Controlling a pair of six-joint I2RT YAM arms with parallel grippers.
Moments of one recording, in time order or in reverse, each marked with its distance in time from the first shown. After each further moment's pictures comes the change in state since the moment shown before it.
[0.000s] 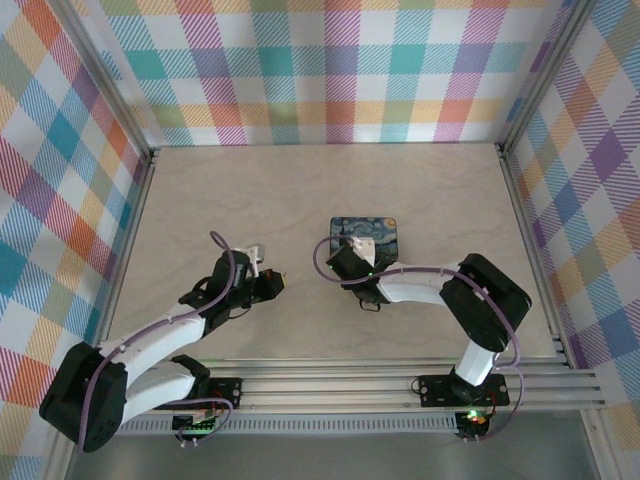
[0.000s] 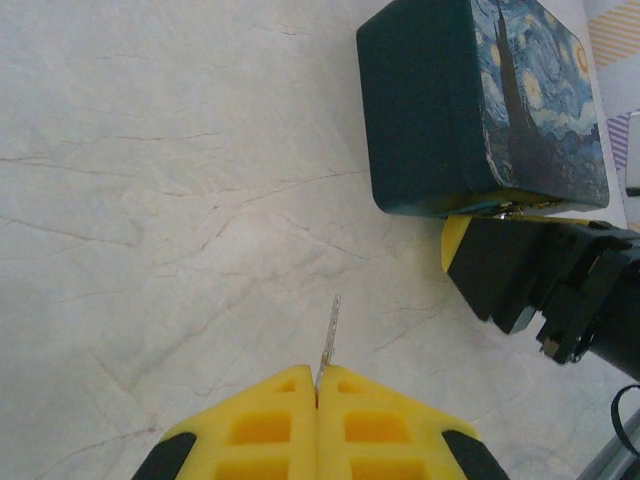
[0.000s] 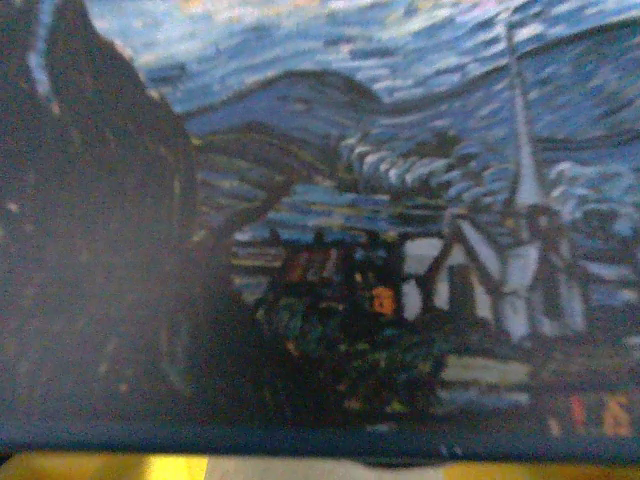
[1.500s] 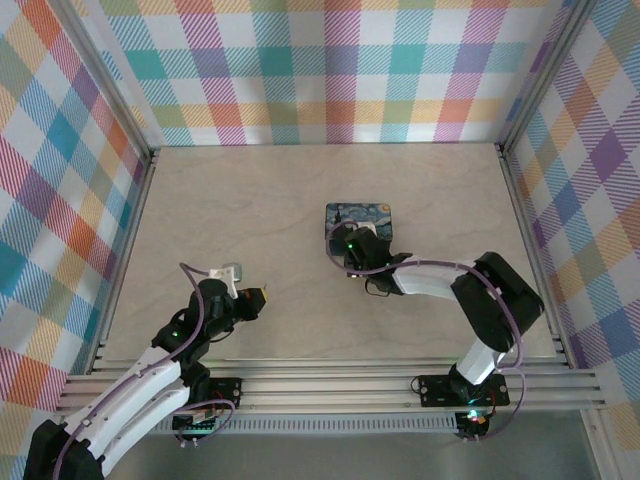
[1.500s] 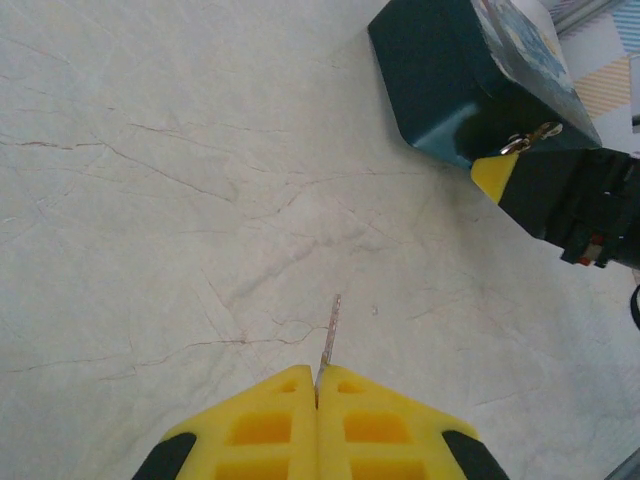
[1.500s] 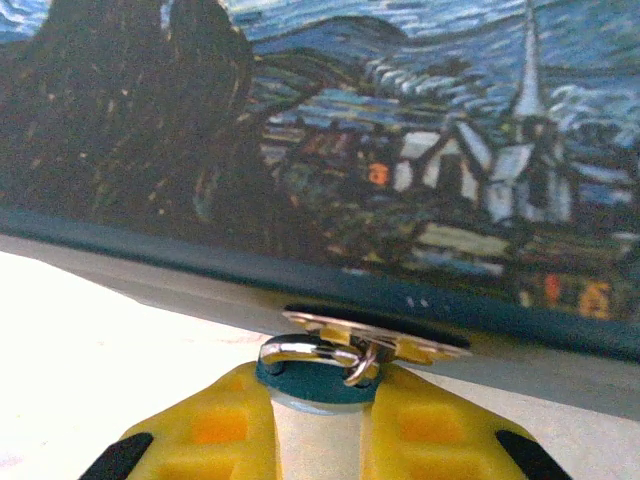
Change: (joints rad) left arm 0.000 -0.451 -0.174 -0.181 -0.106 -0.018; right arm -0.151 -0.061 -0.055 0.236 -0.309 -0.233
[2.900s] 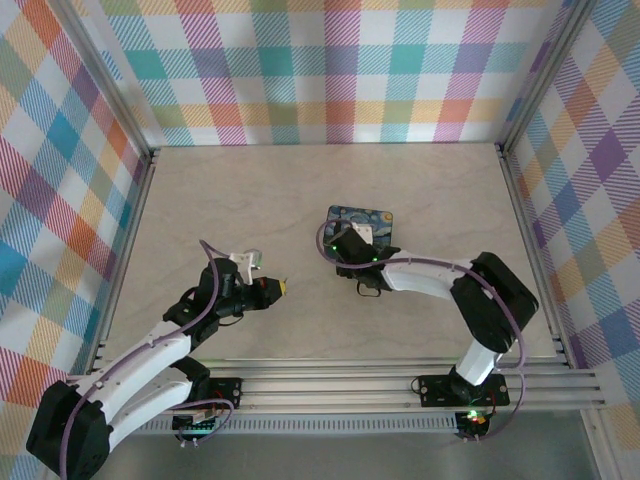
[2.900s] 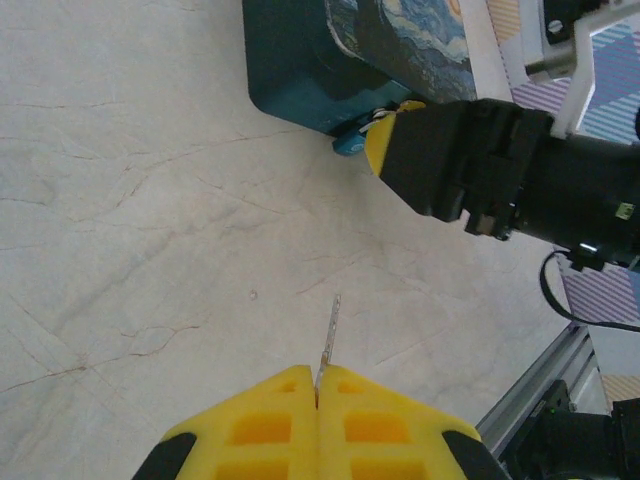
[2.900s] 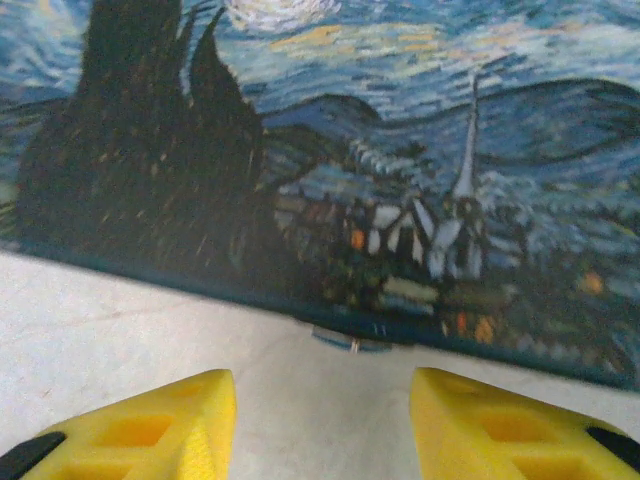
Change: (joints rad) left arm 0.000 0.263 0.147 0.092 0.236 0.037; right arm 0.090 0.048 0.146 -0.258 0.158 0.185
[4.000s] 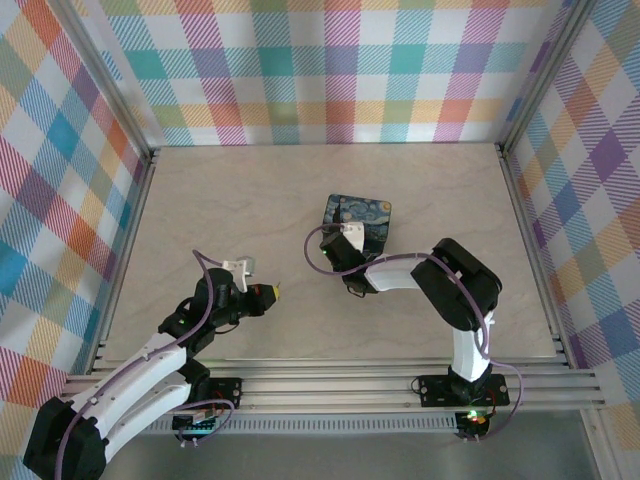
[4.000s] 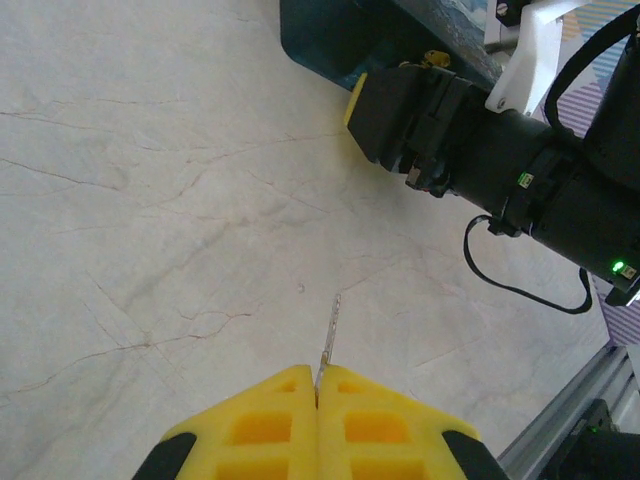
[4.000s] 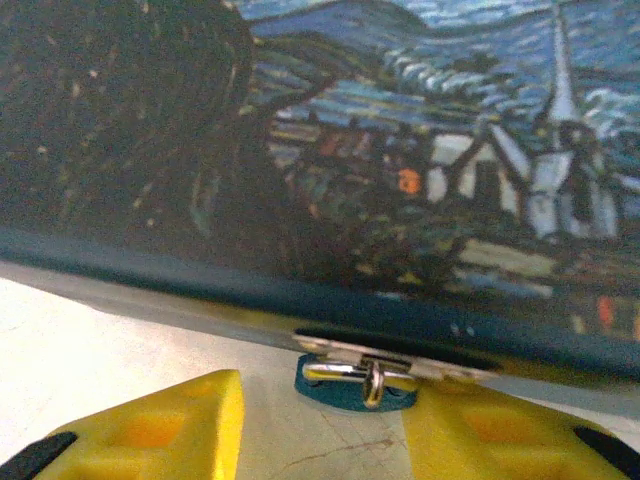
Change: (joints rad) left arm 0.000 -0.110 -0.079 -0.018 -0.077 0.004; right arm 0.003 0.207 0.004 0.316 0.196 -0.060
